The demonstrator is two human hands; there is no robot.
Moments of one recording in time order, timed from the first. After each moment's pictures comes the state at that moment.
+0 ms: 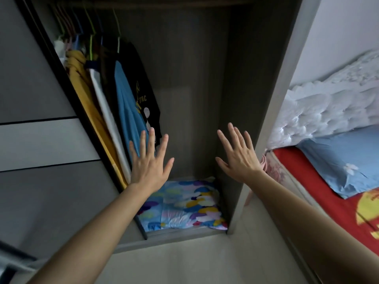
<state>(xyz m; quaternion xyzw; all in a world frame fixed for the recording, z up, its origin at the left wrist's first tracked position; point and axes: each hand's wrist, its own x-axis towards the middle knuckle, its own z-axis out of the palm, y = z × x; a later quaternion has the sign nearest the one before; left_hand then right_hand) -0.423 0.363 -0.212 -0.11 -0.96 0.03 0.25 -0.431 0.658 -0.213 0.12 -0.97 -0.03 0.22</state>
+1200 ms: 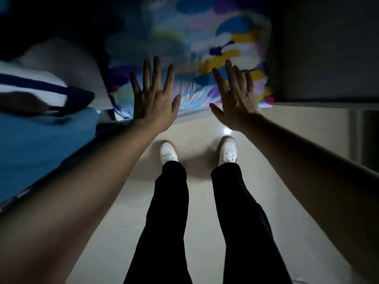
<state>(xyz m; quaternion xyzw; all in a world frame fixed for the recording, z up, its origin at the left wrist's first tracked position) -0.718 0.321 -0.789 -0.14 -0.98 0.00 -0.16 -0.688 0.542 -0.805 0.07 -0.97 0.10 -0.21</state>
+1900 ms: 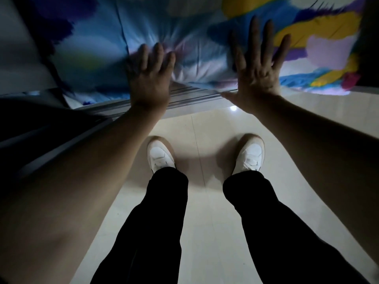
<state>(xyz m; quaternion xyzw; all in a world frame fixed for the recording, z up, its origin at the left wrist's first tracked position) -0.714 0.301 -1.076 -0.11 -0.95 0.06 -0.28 -0.692 0.538 -1.093 0.06 -0.98 0.01 -0.20</state>
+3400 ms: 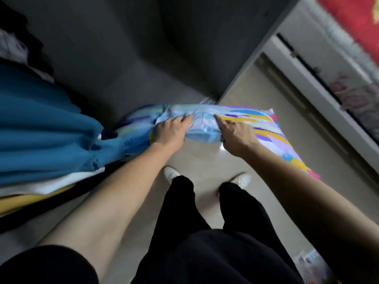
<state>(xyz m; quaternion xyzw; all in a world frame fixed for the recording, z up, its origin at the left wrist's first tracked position) -0.620 0.415 -0.563 -0.44 -0.88 0.03 -0.20 -0.488 0.582 -0.543 -0.18 -0.94 0.11 -0.26</state>
